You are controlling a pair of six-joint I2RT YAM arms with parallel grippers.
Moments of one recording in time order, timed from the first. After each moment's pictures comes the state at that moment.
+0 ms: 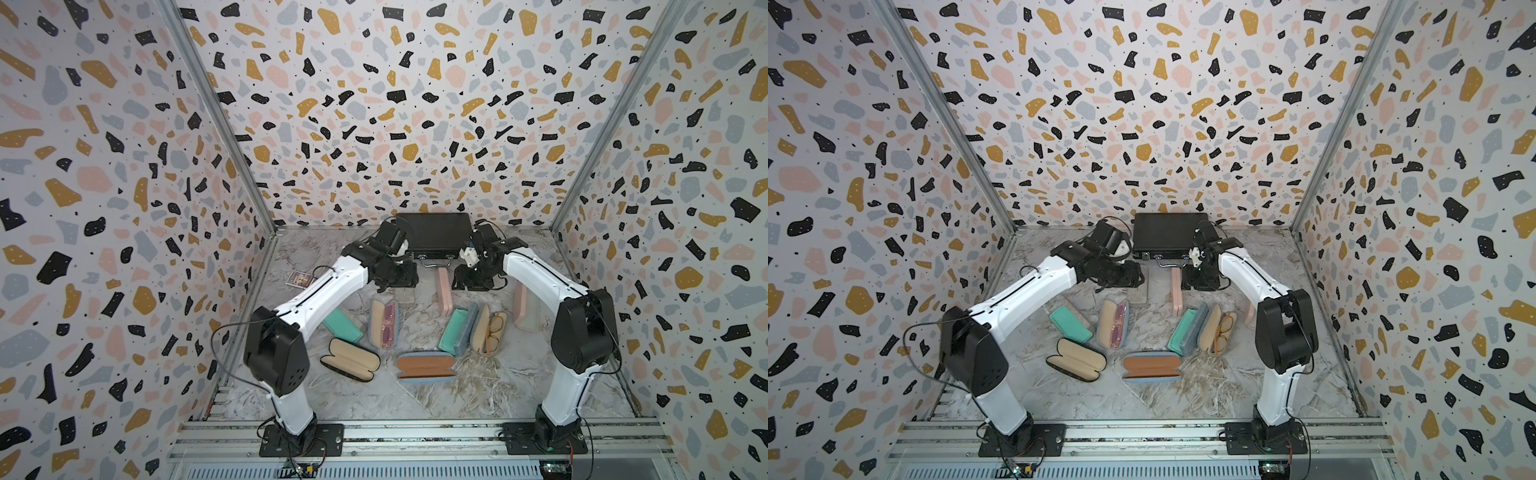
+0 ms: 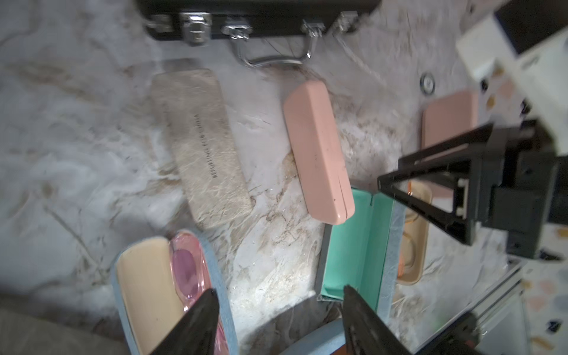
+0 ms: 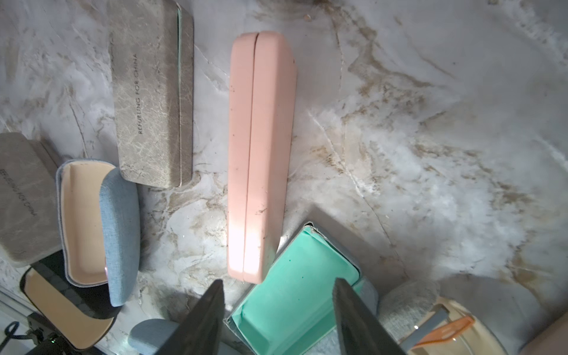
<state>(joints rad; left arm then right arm) -0.54 1.65 1.51 -0.82 0.16 -0.44 0.38 1.85 1.57 -0.95 -0.26 0.27</state>
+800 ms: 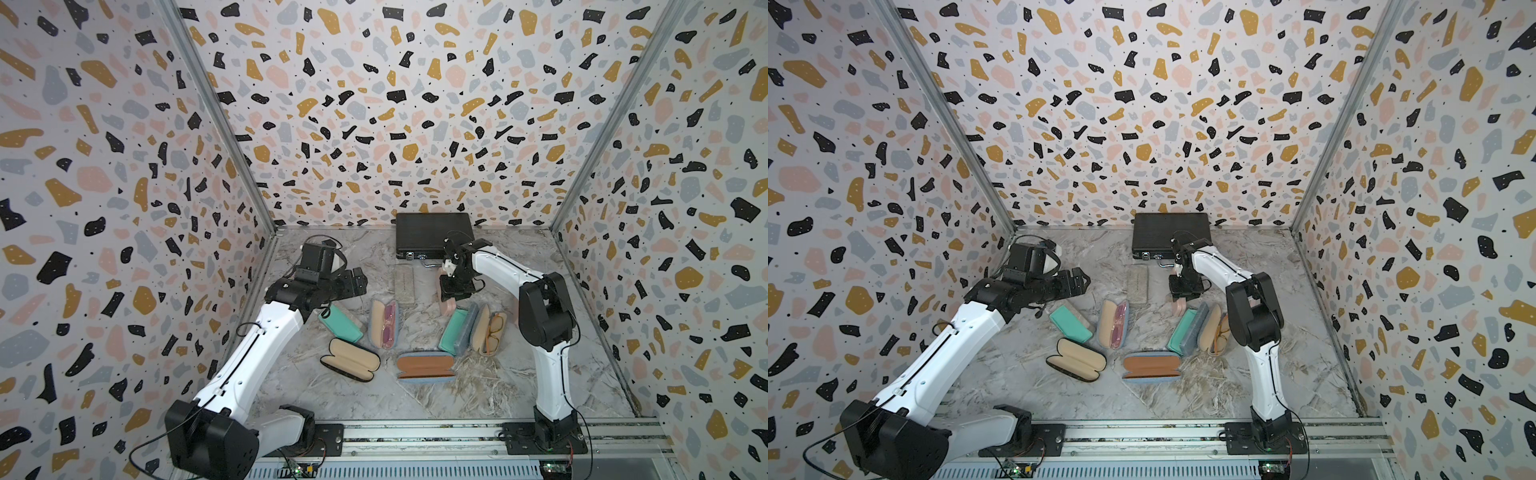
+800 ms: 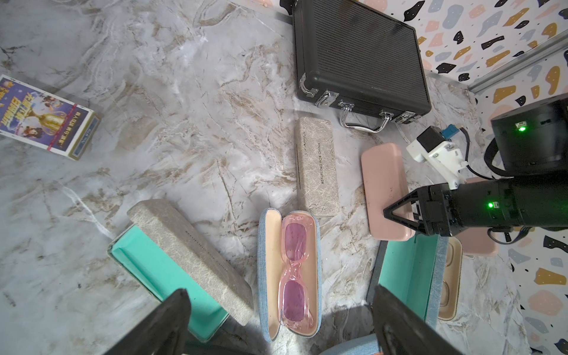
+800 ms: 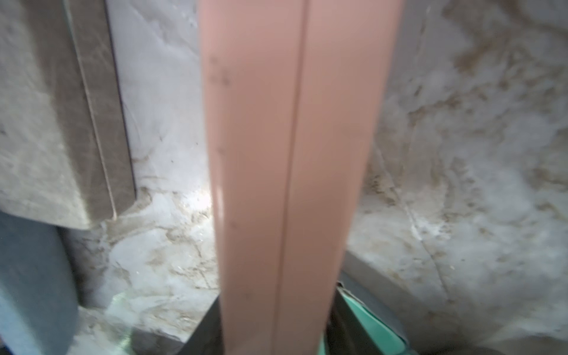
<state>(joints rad) -0.27 1.22 1.15 -0.74 0.14 -0.43 0.46 2.15 1.78 -1.06 -0.18 0.29</state>
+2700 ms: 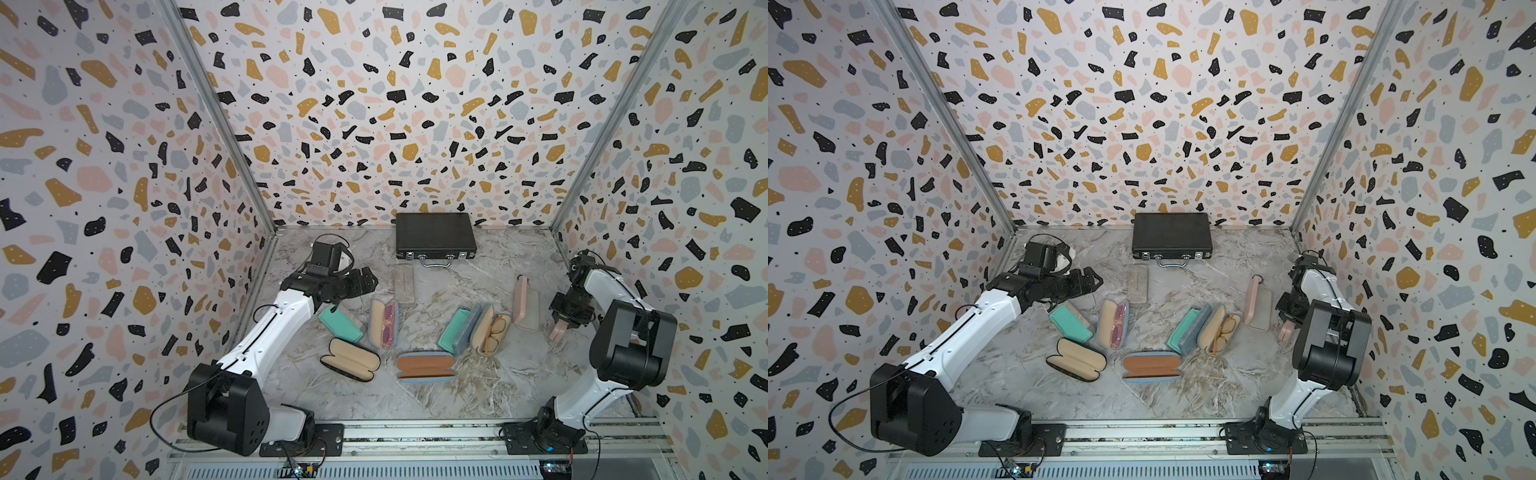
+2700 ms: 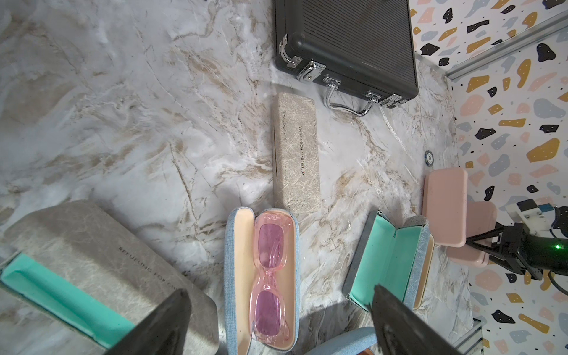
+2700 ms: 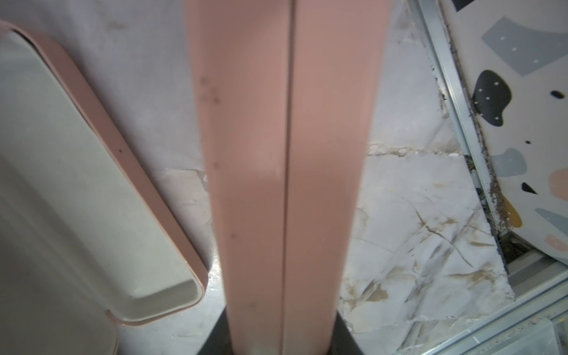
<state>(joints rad) -0.26 1.36 1.12 -0.62 0.31 -0.48 -0.31 1.72 1.23 -1.01 0.12 0.32</state>
